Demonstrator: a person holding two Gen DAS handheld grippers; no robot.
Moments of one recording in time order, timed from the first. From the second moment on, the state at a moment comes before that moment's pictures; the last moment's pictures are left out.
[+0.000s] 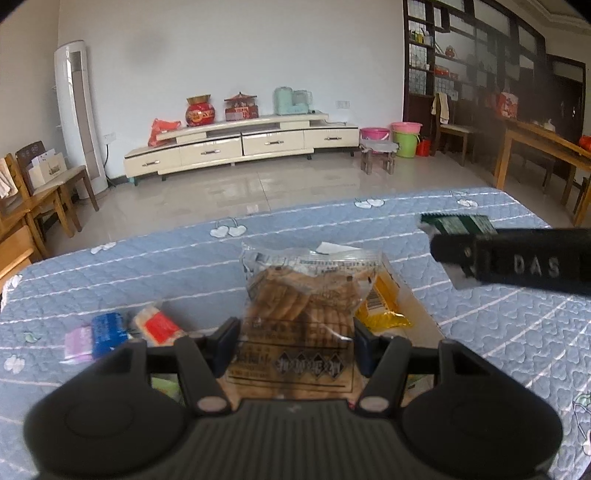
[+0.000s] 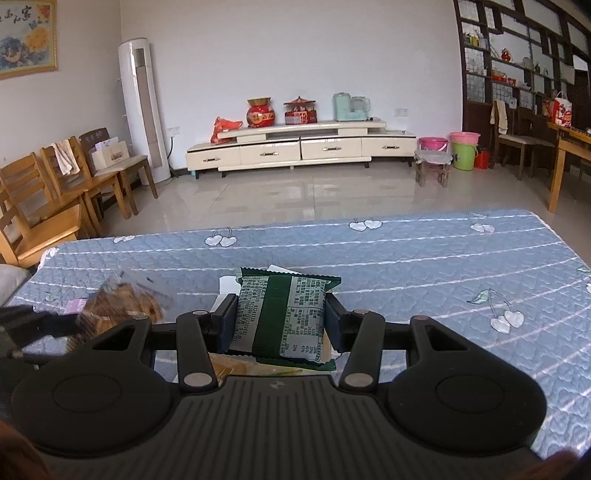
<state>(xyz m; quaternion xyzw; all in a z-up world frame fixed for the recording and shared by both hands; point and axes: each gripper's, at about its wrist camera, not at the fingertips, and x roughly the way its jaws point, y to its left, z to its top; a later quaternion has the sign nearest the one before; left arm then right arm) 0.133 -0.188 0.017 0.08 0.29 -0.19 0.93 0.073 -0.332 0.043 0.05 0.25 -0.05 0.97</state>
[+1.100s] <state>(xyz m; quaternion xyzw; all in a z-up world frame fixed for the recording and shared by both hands) 0.213 -0.201 -0.016 0.05 0.34 -0.22 0.91 0.119 -0.333 0.044 0.05 0.29 -0.05 0.95</state>
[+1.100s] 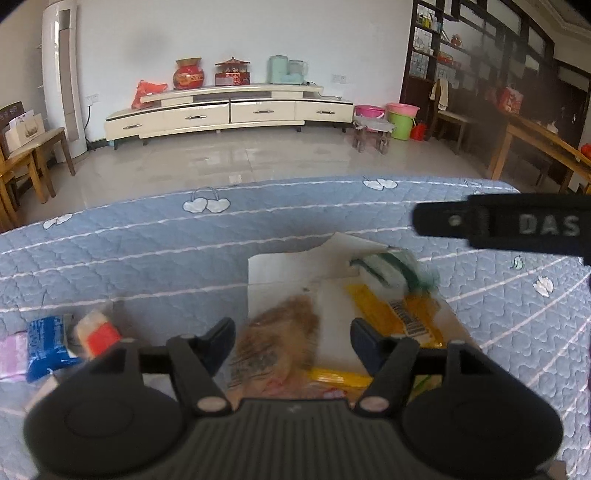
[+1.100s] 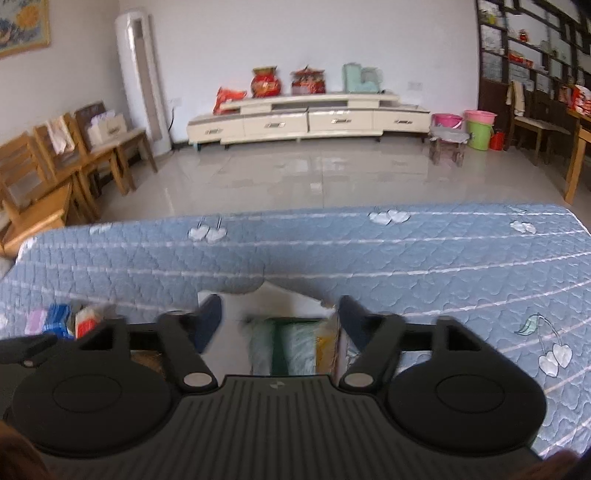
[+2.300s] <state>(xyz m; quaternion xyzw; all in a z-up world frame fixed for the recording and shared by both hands) 0.103 -0.017 0.022 0.03 0.31 -0.06 0.95 0.010 -0.199 0.052 0.01 0.29 0.00 0.96</state>
